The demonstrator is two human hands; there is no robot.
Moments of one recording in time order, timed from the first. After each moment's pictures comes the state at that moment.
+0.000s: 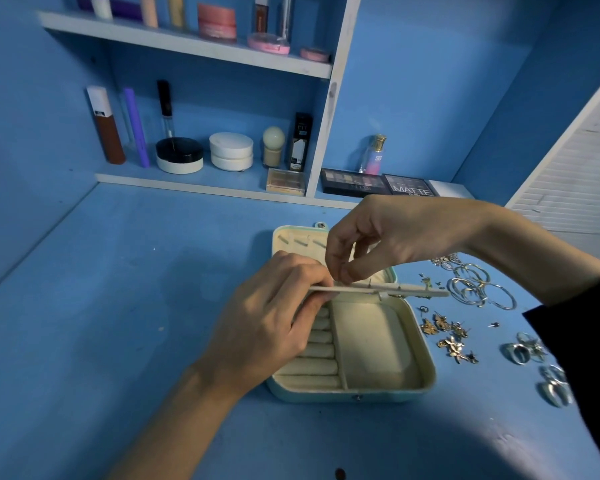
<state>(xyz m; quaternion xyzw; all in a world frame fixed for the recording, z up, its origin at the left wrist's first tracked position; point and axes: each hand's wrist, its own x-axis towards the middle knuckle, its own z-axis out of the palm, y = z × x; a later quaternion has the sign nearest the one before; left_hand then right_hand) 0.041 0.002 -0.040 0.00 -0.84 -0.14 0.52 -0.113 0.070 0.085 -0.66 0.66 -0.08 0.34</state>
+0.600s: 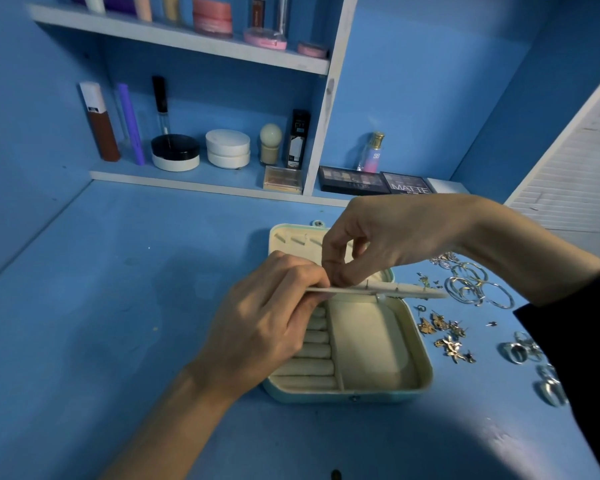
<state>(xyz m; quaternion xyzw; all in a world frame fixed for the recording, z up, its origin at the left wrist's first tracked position) 0.043 0.002 -0.041 -0.01 -0.84 -0.13 0.52 -0.102 0.067 0.091 -0.66 0.68 -0.02 0.31</state>
